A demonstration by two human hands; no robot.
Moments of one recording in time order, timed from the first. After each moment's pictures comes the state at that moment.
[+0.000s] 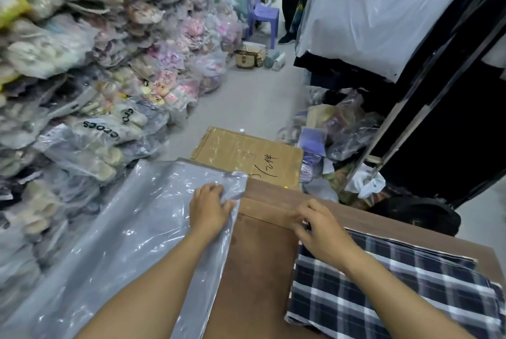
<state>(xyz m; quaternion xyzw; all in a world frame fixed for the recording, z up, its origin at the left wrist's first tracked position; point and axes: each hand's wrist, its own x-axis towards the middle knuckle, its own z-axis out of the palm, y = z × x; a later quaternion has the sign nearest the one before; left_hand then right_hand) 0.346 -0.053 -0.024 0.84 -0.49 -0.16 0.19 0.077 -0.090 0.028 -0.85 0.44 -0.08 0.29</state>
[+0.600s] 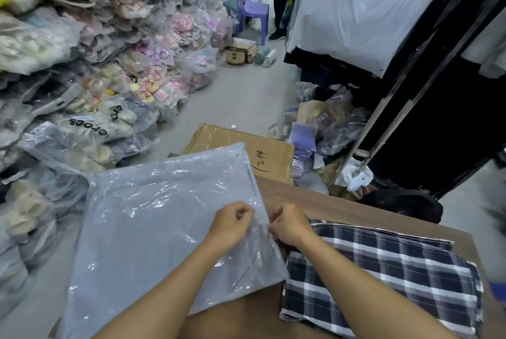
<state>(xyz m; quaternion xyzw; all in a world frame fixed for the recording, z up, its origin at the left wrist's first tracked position) 0.282 -0.021 -0.001 0.74 -0.42 -0.42 0.33 0.130 -0.081 0.017 -0.66 0.62 0.00 0.43</state>
